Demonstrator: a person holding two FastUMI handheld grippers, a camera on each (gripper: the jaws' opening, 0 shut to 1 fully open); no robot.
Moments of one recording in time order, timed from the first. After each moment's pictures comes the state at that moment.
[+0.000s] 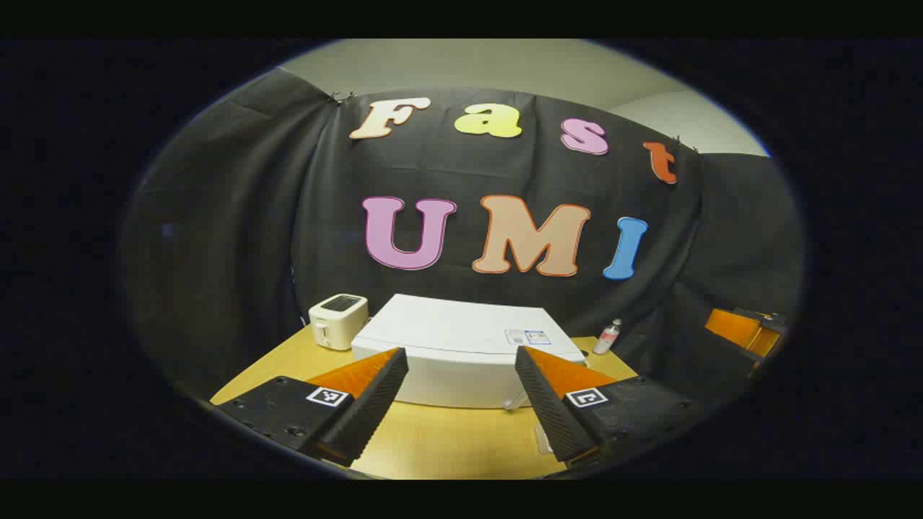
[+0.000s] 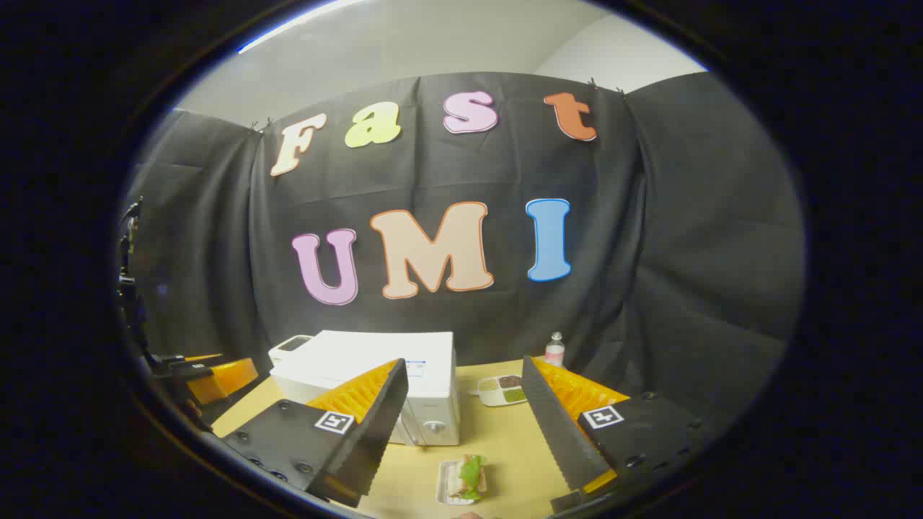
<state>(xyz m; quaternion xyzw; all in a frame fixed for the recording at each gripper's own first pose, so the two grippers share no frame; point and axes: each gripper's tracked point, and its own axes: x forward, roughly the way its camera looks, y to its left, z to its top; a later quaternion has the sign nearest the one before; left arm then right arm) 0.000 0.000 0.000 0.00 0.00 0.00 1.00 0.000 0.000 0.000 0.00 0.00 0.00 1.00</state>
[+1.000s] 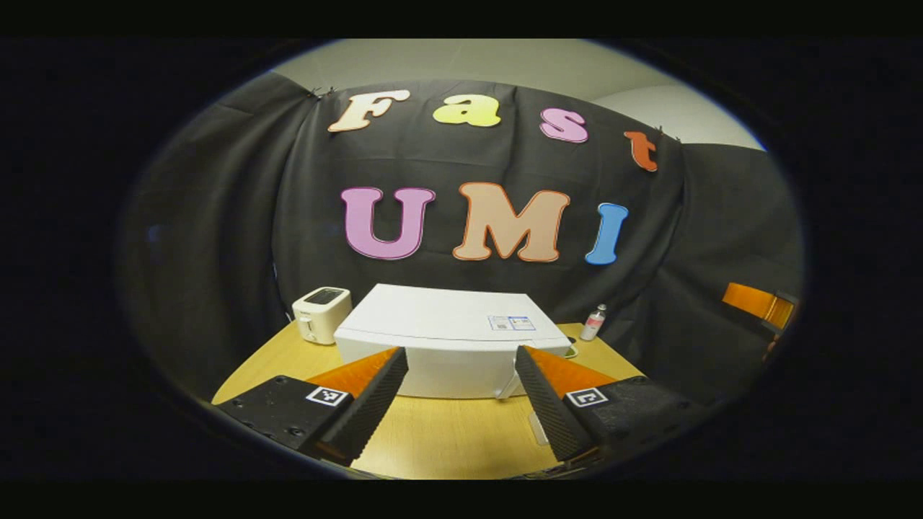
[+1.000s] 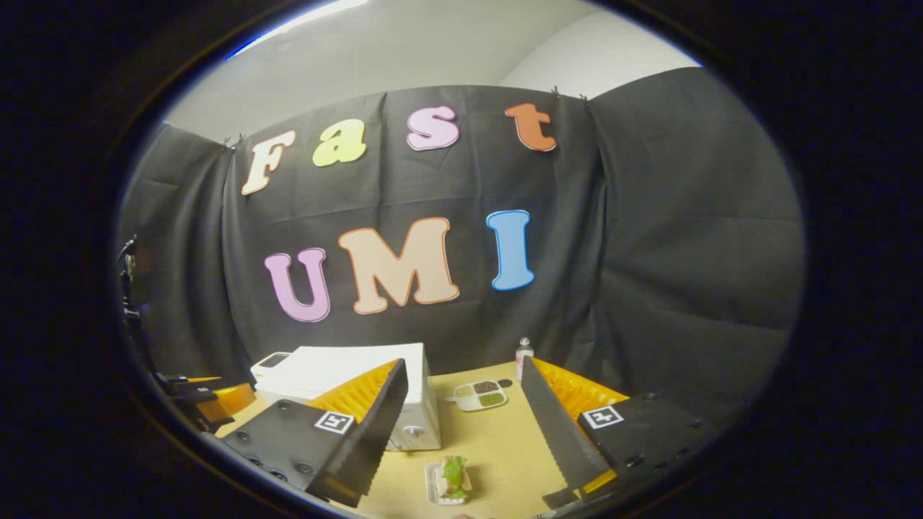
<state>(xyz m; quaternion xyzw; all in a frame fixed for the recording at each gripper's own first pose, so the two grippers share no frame) -0.003 -0.013 -0.023 0.02 0.03 -0.03 1.00 -0.026 -0.038 0.011 0.03 -0.02 -0.05 1.00</state>
